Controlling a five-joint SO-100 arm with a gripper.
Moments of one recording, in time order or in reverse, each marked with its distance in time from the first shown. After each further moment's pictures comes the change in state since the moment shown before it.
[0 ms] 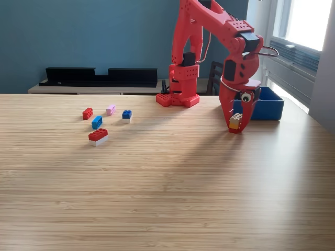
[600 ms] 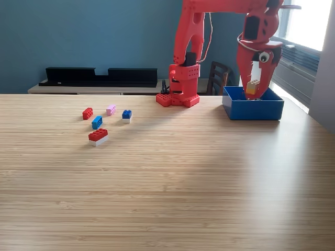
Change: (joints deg) arm -9.3 -0.1 -34.3 33.7 12.9
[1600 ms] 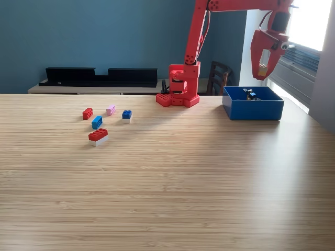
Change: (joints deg) arm -35.6 -0.1 3.2 4.1 -4.9
